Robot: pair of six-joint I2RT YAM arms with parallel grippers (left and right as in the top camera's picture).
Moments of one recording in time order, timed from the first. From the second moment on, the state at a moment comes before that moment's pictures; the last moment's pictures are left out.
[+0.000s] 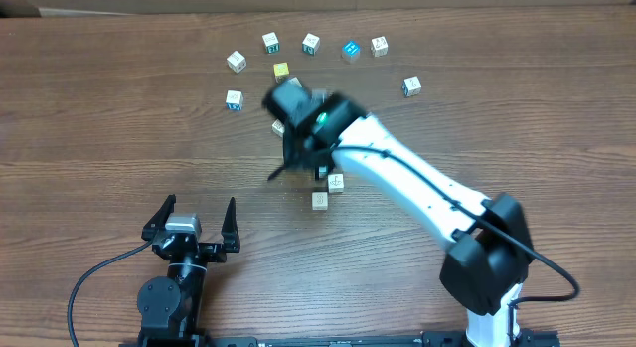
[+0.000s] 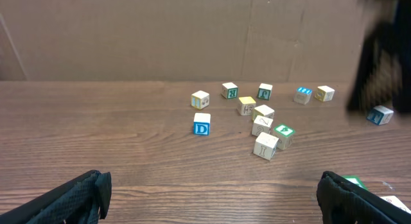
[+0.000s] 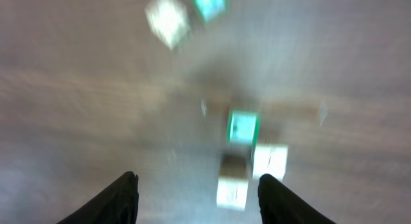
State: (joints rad) left arm -0.05 0.01 0.01 -0.08 0.02 -0.05; right arm 0.74 2.01 1.89 -1.12 0.11 0.66
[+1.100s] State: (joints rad) left arm -0.05 0.01 0.01 -0.08 0.02 -0.05; right arm 0.16 2.33 1.96 -0.73 0.07 0.20
